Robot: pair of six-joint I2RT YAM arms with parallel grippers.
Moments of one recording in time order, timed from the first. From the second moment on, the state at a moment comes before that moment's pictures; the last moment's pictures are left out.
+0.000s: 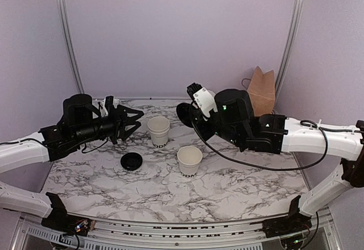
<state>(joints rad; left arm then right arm) -0.76 1.08 0.78 0.08 0.15 -1.30 1.09 1.40 1.18 -0.15 0.54 -0.09</state>
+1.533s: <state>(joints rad) -0.84 1.29 0.80 0.37 0.15 -1.59 1.33 1.67 1.21 0.15 0.87 -0.53</state>
